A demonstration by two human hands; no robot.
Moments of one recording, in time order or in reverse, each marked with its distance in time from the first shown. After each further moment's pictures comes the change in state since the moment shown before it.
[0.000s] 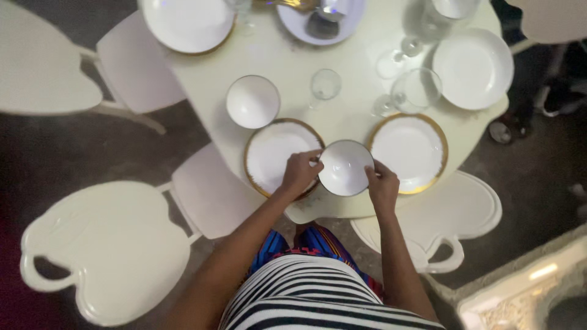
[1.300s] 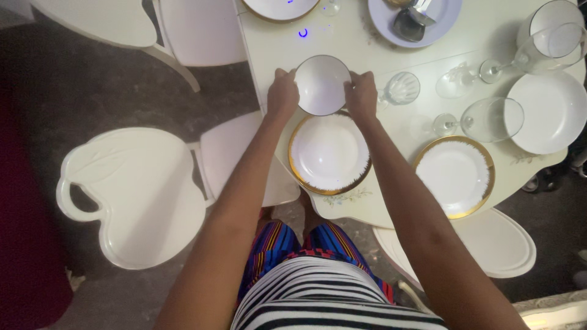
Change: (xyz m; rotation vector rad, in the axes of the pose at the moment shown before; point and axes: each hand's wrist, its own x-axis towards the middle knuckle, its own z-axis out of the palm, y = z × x) left_hand 0.109 -0.162 -0.146 0.385 0.474 -0.099; right_hand 0.122 -0.158 0.220 -0.239 -0.194 -0.660
